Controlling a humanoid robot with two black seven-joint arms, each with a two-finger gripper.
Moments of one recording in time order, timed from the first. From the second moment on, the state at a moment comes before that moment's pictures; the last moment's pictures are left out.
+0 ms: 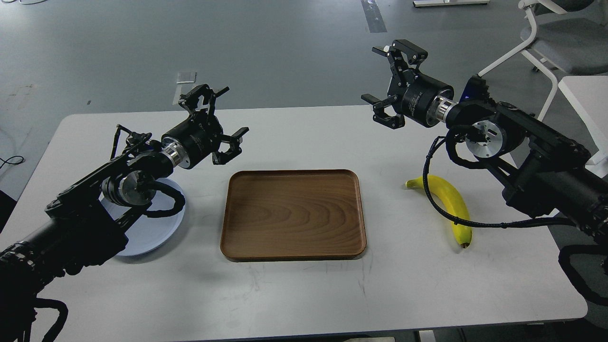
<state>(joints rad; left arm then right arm) -0.77 0.27 -0.63 -0.81 0.02 -0.31 -0.10 0.92 -0.35 0.60 0.88 -0.13 0.24 -0.04</state>
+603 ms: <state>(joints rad) -0.78 0.26 -0.64 -0.80 0.02 -0.31 -0.12 0.90 -0.30 0.60 0.88 -0.13 0.24 -0.04</state>
